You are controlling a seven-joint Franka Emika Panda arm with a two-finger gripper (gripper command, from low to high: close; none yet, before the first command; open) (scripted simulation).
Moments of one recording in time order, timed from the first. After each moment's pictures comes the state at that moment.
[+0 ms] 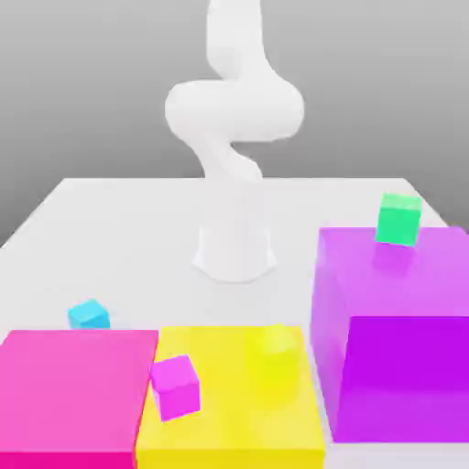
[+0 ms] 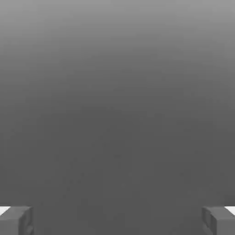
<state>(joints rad) -0.06 -0.75 0.00 -2.34 0.01 2.34 0.90</state>
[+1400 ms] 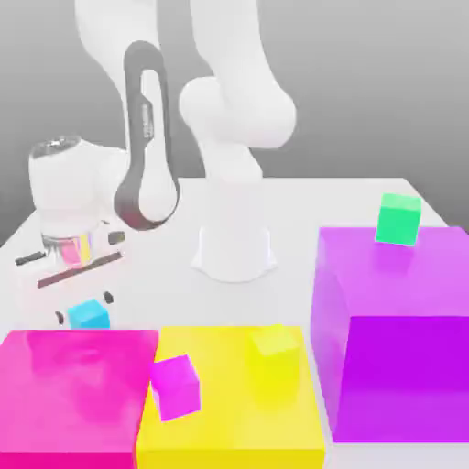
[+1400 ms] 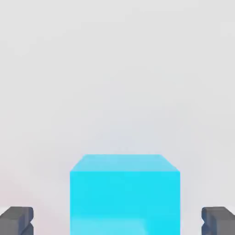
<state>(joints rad) -0.82 0.24 -0.01 -2.86 0.04 3.10 2.34</state>
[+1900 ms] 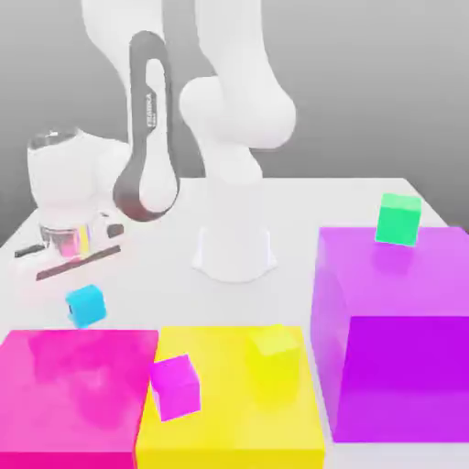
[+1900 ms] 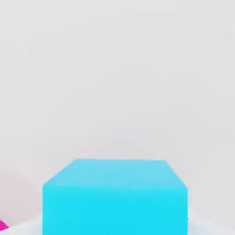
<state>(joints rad) -0.81 -0.02 -0.02 -2.90 0.00 2.89 2.37</state>
